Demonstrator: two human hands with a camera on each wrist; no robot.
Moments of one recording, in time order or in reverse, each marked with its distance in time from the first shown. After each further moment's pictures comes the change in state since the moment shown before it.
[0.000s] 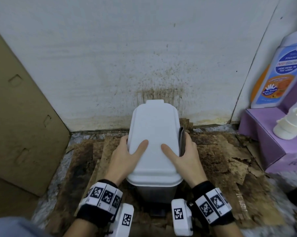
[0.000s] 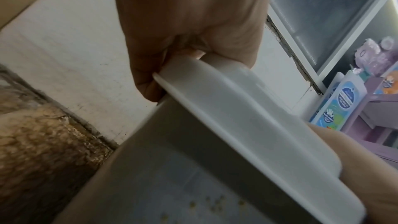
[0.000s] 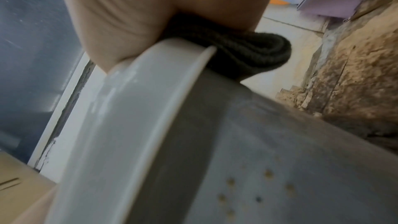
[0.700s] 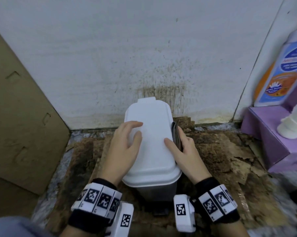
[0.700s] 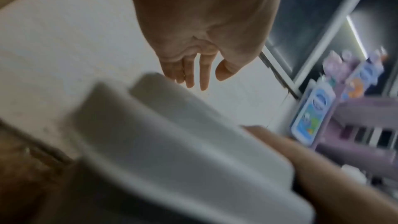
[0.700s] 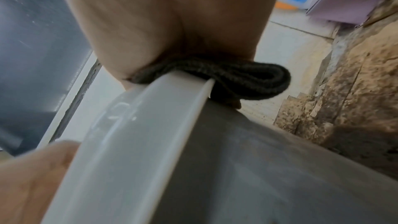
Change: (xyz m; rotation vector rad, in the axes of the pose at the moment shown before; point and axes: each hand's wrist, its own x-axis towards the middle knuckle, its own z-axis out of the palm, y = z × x) left_hand 0.000 0.015 -0.011 0.035 0.084 0.389; right_hand 0.016 0.003 0.003 0.039 -0.164 -0.064
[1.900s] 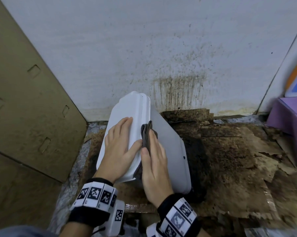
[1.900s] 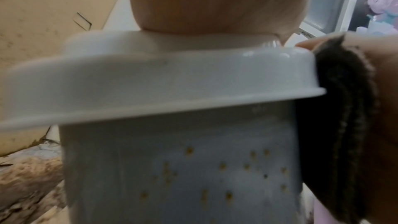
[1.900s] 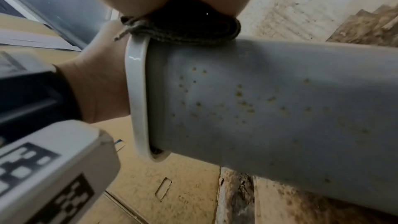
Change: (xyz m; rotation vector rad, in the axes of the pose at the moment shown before) left_hand -0.013 -0.064 -0.045 0.387 -0.055 0.061; right_hand -0.043 -0.012 0.142 0.058 -0.017 -0.297
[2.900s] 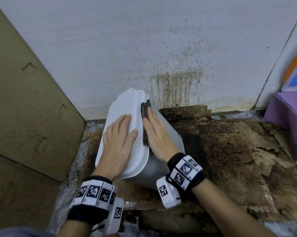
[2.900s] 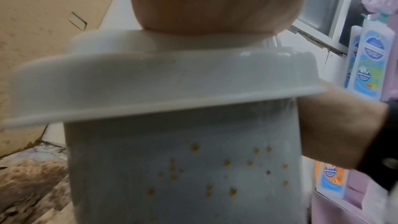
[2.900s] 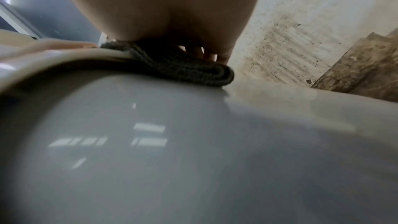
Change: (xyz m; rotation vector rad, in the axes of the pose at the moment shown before) left_hand 0.002 0.004 0.004 -0.086 0.011 -0.068; right_hand 0.079 -0.002 -0.036 -0.038 -0.219 0.081
